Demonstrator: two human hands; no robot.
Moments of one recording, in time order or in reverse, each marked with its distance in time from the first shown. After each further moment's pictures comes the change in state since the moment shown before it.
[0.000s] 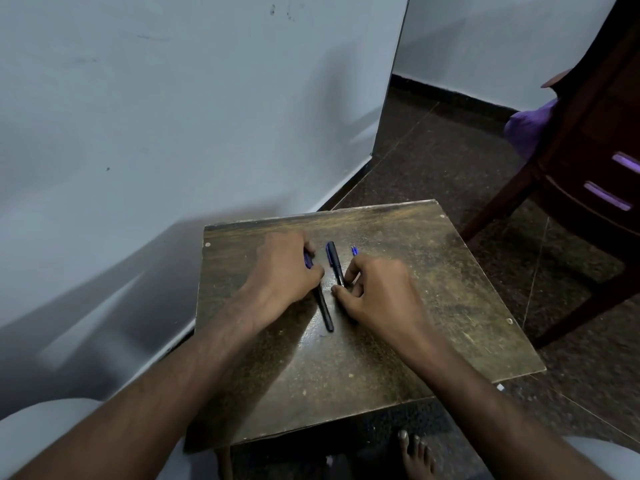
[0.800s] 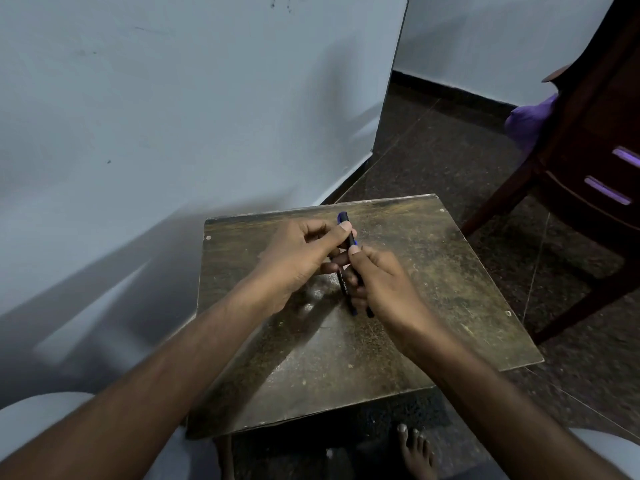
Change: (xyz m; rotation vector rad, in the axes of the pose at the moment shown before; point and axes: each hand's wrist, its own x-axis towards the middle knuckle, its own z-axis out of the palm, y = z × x) left_hand -0.015 0.021 -0.005 -0.995 -0.206 -0.079; right_hand -0.012 -0.001 0.000 0.876 -0.139 0.178
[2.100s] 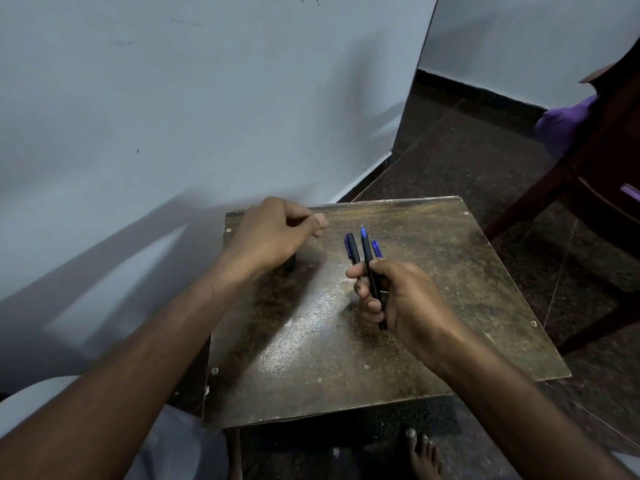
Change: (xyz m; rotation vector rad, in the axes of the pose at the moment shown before) left_hand 0.009 0.013 -0.062 0.685 0.161 0.054; right_hand -0.006 -0.004 0.003 0.406 -0.152 0.206
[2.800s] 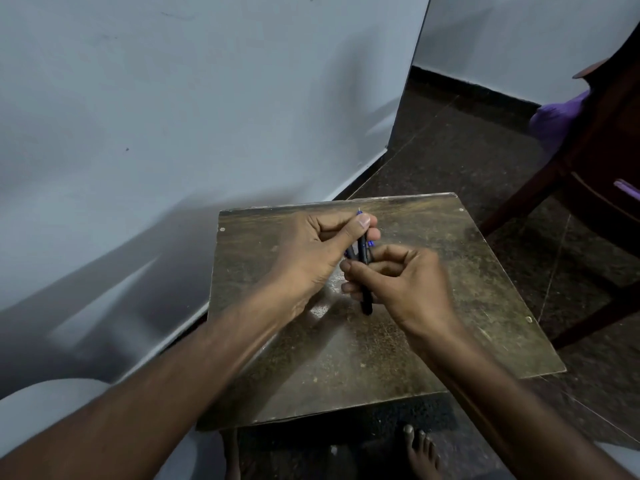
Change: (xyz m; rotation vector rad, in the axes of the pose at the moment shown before) left_hand -0.029 0.032 0.058 -0.823 -0.022 0.095; right_hand -0.007 -0.004 0.000 -0.287 0.187 -0.327
